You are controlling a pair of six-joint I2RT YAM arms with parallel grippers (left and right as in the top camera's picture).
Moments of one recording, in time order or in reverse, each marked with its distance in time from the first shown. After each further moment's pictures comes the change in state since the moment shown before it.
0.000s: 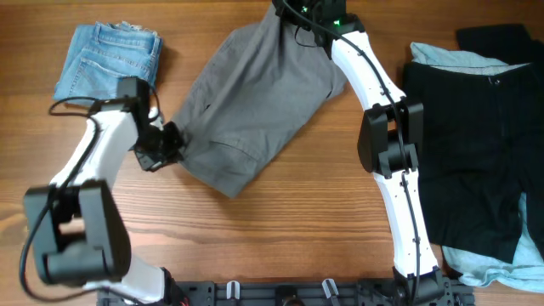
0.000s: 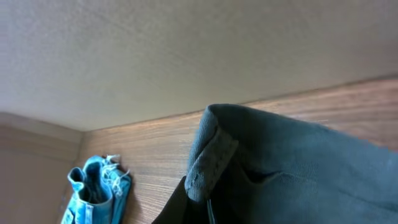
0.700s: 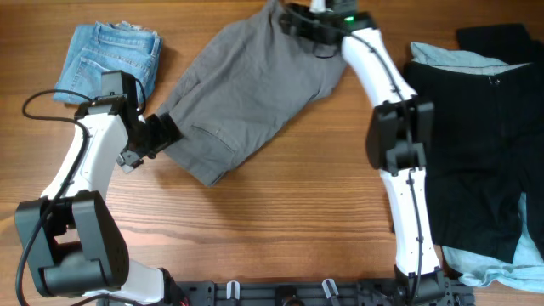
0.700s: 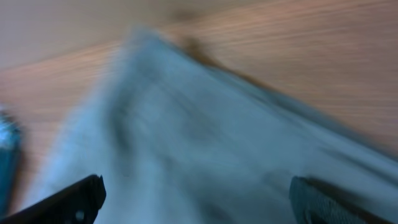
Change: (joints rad) left arm 0.036 -0.040 0.009 0.054 -0.174 -0.024; right arm -0.081 -0.001 0.004 -0.402 0.071 -0.306
